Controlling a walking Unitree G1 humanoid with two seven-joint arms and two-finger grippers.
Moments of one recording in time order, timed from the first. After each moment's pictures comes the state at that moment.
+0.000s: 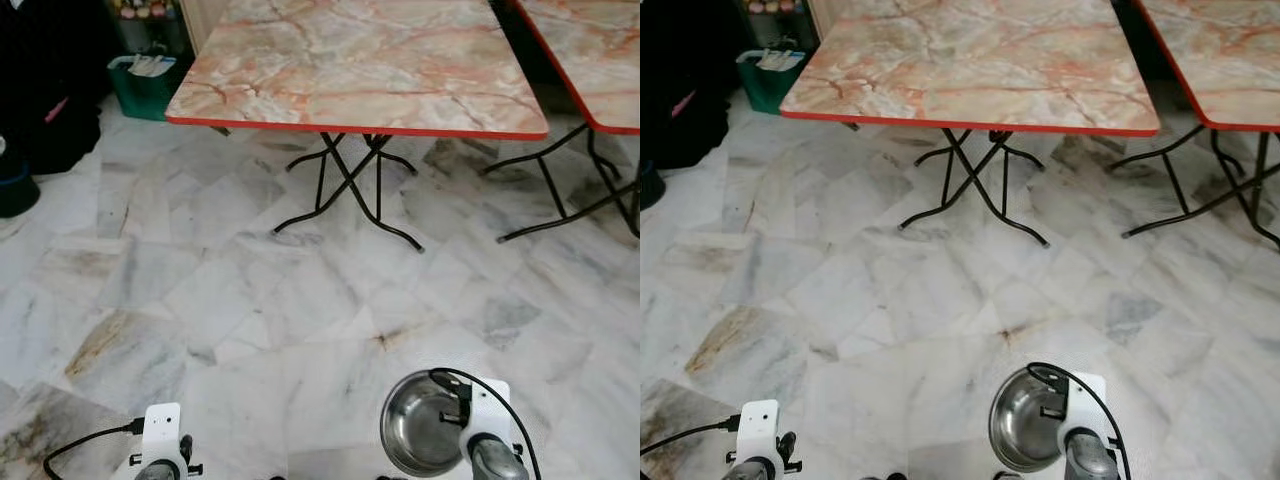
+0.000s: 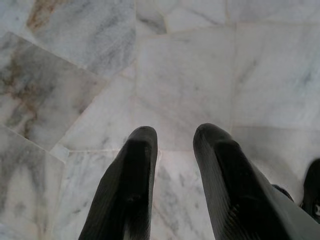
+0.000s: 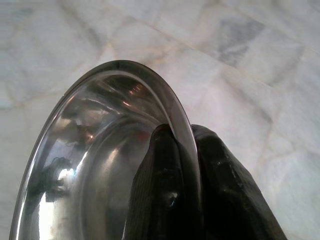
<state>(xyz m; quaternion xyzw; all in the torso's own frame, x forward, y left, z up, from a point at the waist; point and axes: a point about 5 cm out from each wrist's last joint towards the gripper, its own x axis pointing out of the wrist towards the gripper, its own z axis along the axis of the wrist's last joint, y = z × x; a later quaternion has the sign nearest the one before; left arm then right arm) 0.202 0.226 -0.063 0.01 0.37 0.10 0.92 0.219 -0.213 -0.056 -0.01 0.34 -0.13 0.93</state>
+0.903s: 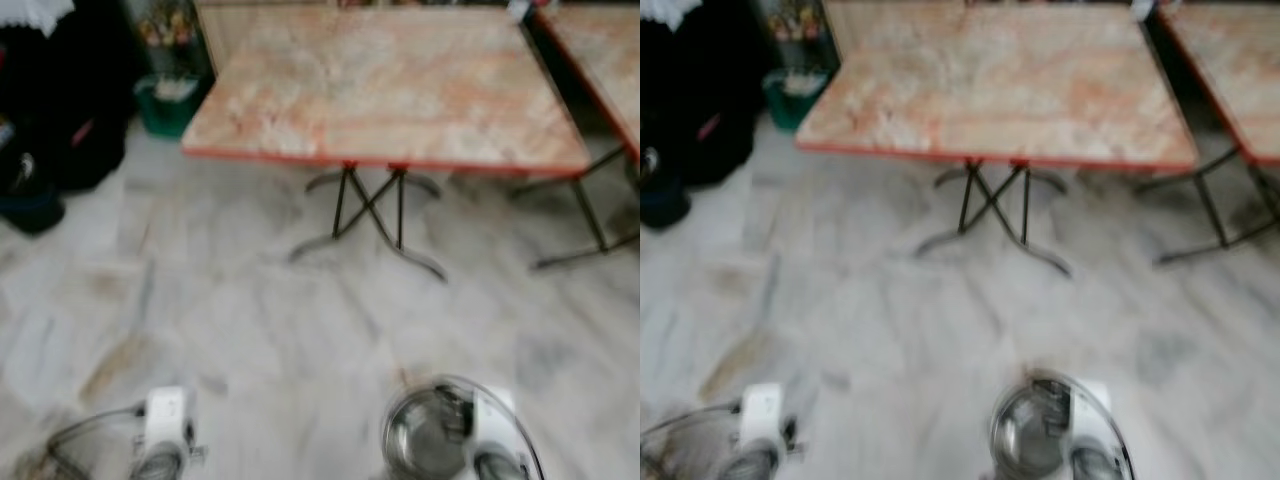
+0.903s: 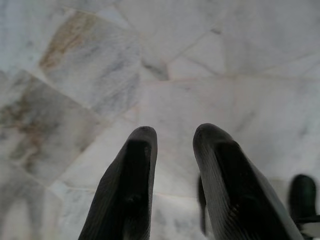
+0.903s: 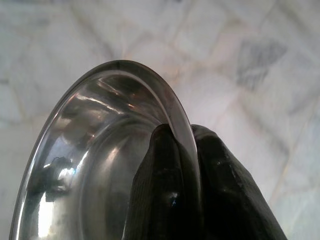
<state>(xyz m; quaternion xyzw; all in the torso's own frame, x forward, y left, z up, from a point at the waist) 0.211 0.215 -0.060 0.01 0.36 0.09 0.93 0.204 -0.224 -0.063 -0.01 0.37 -0.12 0.92</state>
